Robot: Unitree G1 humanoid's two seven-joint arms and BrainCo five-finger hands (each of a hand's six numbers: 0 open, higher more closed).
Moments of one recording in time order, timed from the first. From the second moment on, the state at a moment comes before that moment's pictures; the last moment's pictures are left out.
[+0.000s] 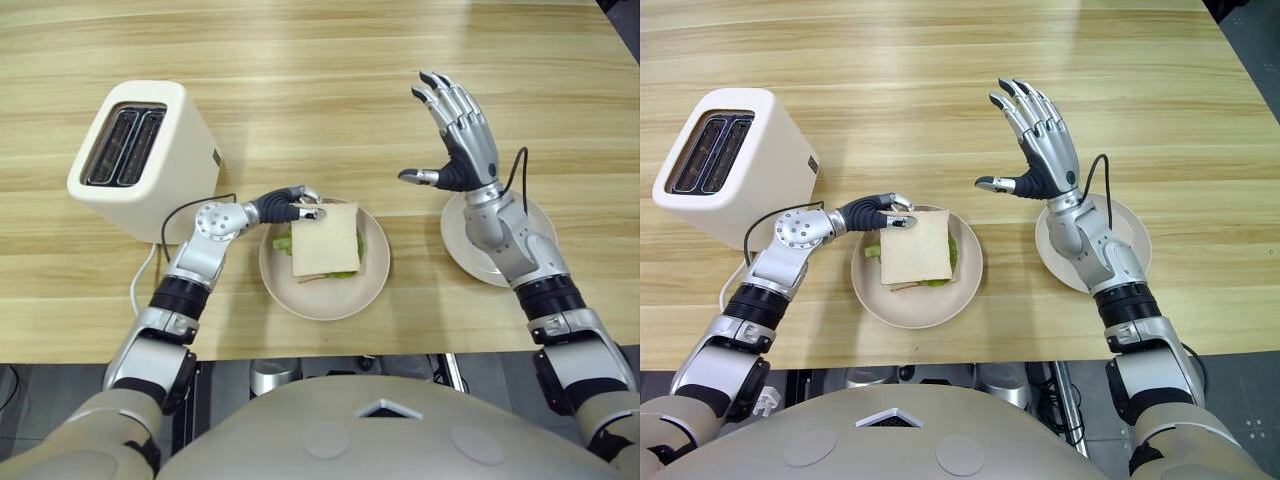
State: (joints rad) left arm -0.31 0.38 -0.28 0.41 0.10 -0.14 -0.68; right arm -0.32 -0.52 0.26 0.35 -0.78 -0.54 -0.53
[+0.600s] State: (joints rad) left arm -0.34 0.38 -0.36 0.47 0.30 -0.24 -0.53; right arm -0.26 -0.56 0.44 0.29 -0.65 -0.88 -0.17
